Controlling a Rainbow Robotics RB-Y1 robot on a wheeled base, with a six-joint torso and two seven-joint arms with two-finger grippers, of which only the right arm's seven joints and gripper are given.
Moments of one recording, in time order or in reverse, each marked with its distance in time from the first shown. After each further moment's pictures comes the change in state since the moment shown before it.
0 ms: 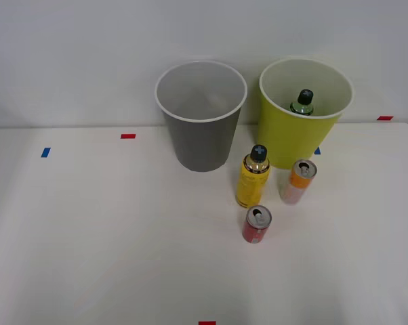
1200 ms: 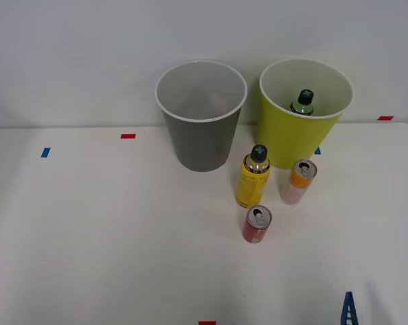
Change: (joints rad) arm -0.196 -0.002 0.154 0.001 -0.089 0.142 0.291
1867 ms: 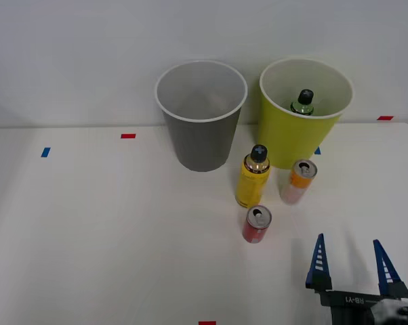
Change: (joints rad) arm -0.357 0.057 -0.045 0.161 -0.028 0.143 0.026
